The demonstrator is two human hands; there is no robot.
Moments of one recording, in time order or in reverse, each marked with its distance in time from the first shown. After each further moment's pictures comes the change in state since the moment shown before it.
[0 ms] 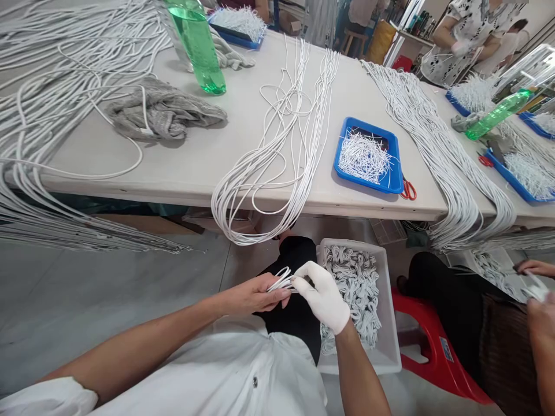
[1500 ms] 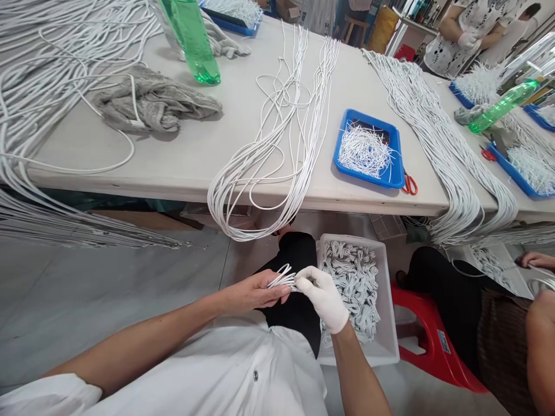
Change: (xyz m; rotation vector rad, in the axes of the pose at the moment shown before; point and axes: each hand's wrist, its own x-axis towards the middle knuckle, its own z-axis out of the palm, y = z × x) left_hand 0.004 -0.006 0.005 -0.077 0.019 0.006; right_hand -0.010 0.021 0.006 0.282 0.005 0.179
